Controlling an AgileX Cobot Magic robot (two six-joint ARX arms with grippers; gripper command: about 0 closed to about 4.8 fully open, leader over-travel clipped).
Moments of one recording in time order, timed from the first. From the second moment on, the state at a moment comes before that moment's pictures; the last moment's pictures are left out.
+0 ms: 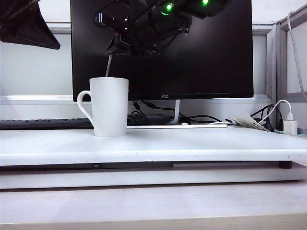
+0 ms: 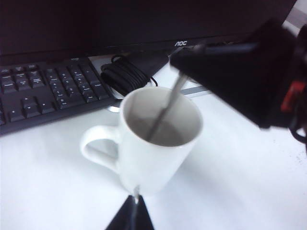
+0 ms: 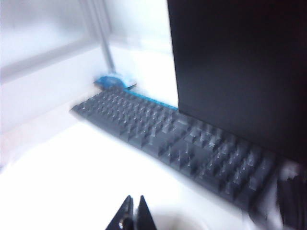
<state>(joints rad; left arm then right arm) -0.23 1.08 0.77 -0.02 0.29 -0.11 0.66 1.90 1.43 0.34 -0.24 0.12</state>
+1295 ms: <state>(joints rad) -0.23 1.07 0.77 -0.02 0.29 -0.11 0.65 1.90 1.54 0.06 -0.29 -0.04</state>
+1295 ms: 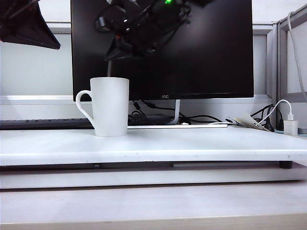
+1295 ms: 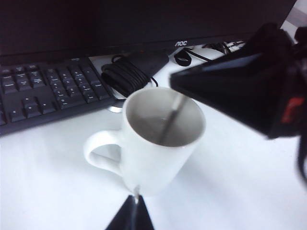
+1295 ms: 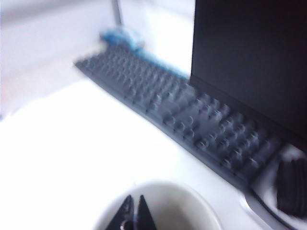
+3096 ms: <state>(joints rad) -0.23 1.08 0.77 -0.02 0.29 -0.11 0.64 1.94 1.56 0.24 -0.27 -0.09</state>
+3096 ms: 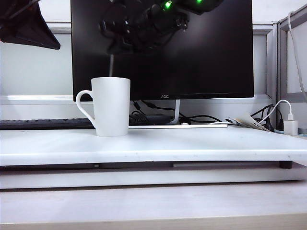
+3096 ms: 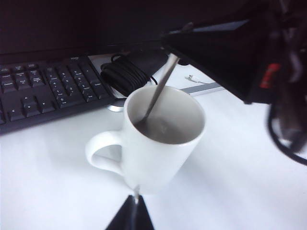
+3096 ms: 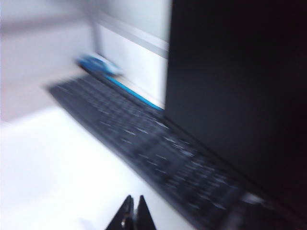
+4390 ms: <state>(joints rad) -0.23 1.07 0.77 -0.02 0.29 -0.11 0.63 1.98 1.56 0.23 -0.22 -0.11</state>
